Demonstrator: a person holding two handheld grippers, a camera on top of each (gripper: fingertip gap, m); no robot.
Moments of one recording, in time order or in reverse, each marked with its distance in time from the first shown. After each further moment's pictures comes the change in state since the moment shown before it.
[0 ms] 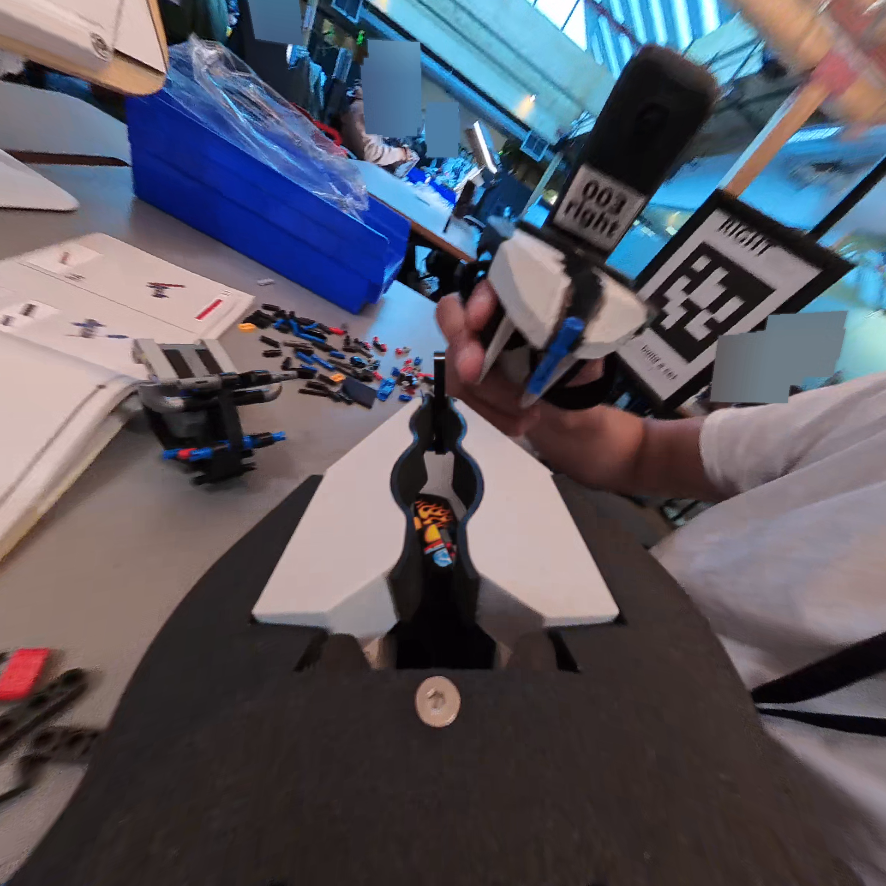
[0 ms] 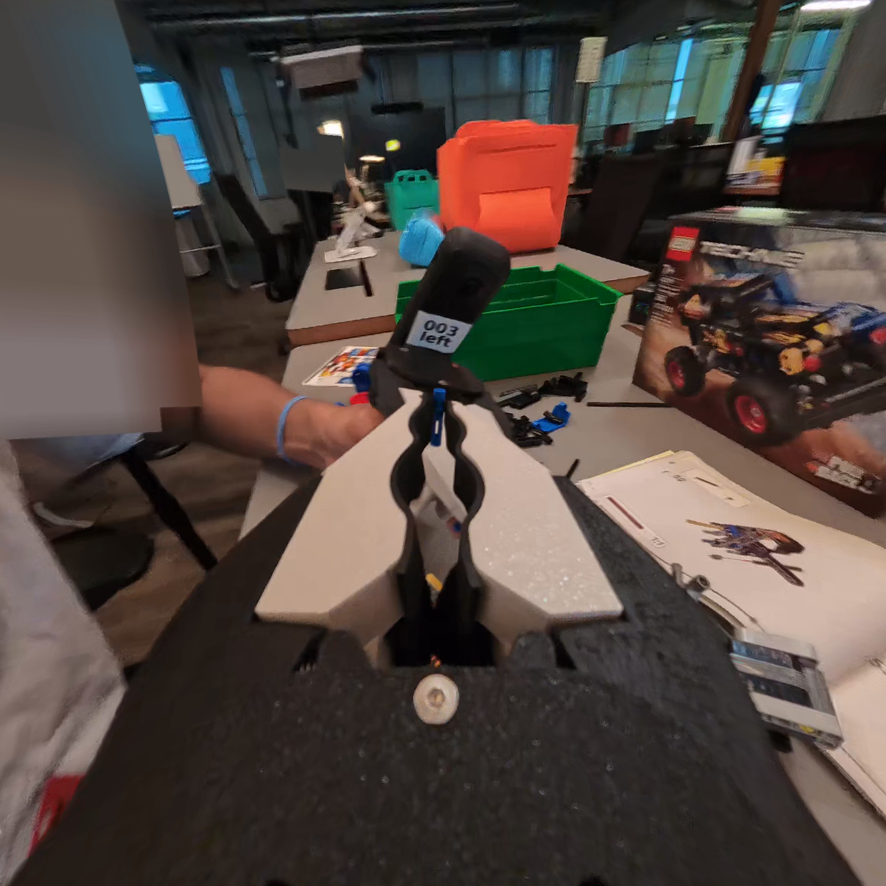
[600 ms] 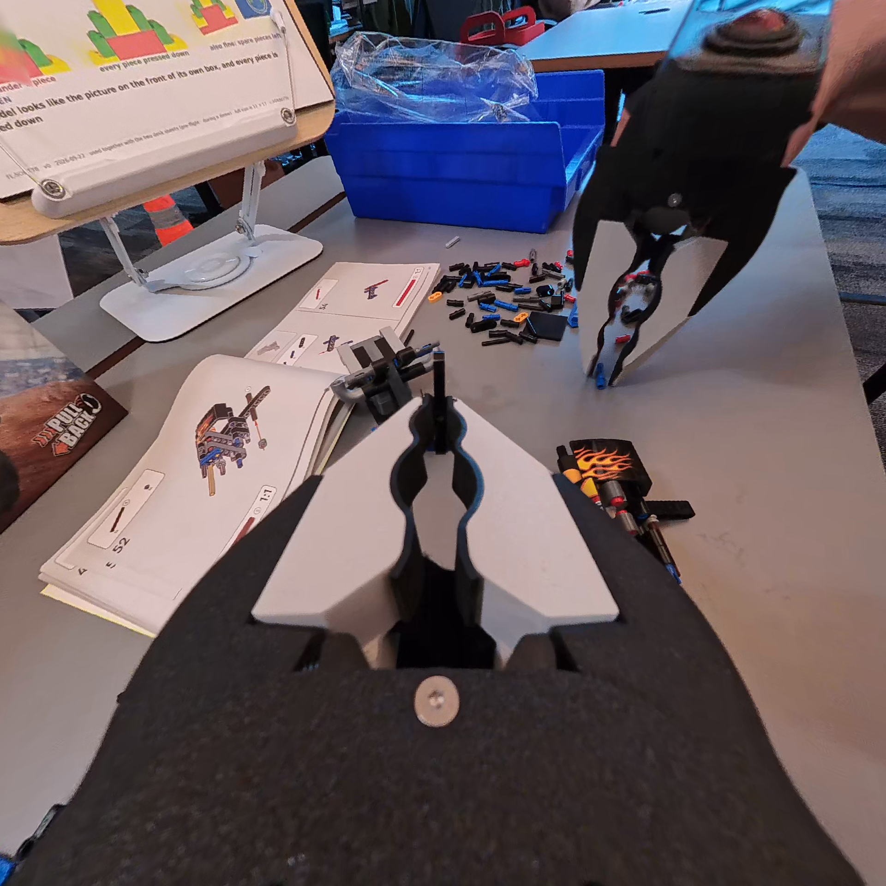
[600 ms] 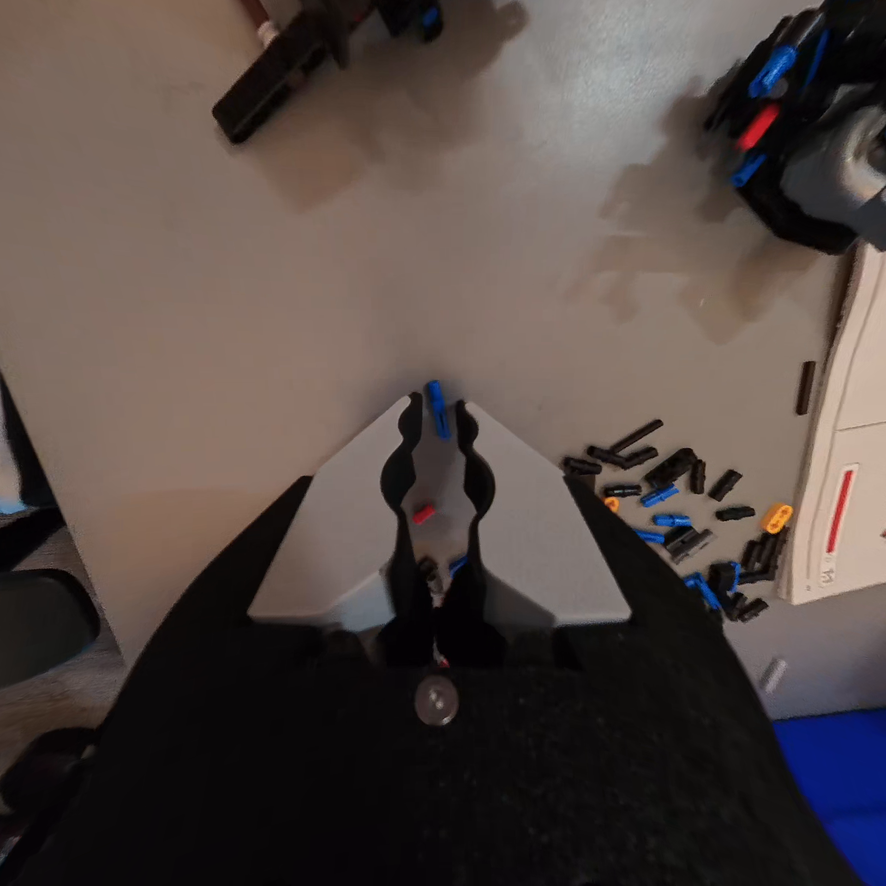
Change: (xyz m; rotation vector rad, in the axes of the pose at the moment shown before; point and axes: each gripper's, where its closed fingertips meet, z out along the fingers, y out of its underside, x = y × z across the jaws) left arm -0.048 0.010 -0.009 -0.183 -0.494 0.527; right arm 0.040 0.180 -0.152 -1.273 -0.052 -0.269
